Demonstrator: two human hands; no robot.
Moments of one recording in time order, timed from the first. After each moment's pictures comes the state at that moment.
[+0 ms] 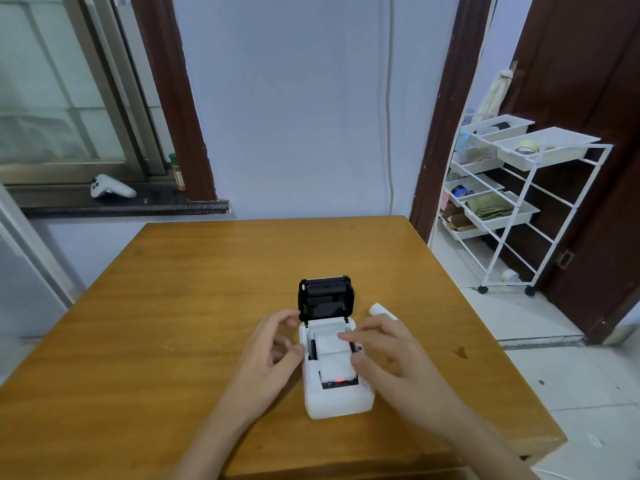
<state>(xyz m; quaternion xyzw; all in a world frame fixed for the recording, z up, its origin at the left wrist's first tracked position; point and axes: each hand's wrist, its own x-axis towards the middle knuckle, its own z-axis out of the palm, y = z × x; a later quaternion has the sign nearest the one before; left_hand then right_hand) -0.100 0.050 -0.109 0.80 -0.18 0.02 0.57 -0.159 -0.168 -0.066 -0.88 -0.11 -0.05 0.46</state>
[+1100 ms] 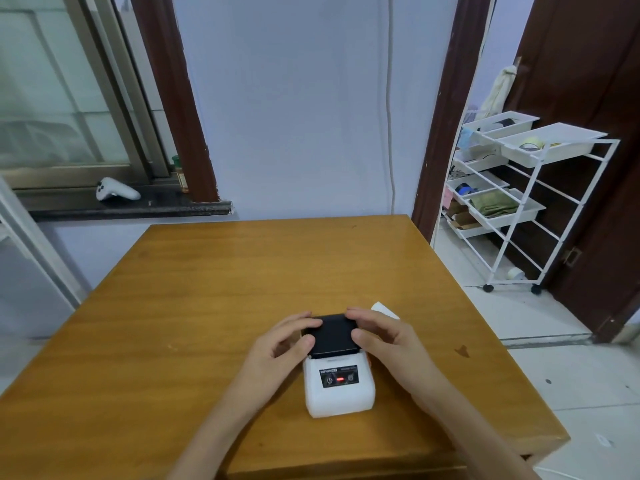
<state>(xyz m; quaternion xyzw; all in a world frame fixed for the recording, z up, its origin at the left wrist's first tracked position) -0.093 0.044 -0.106 0.77 -0.18 -0.06 0.61 -0.127 -0.171 -0.087 -0.73 0.00 0.00 0.69</state>
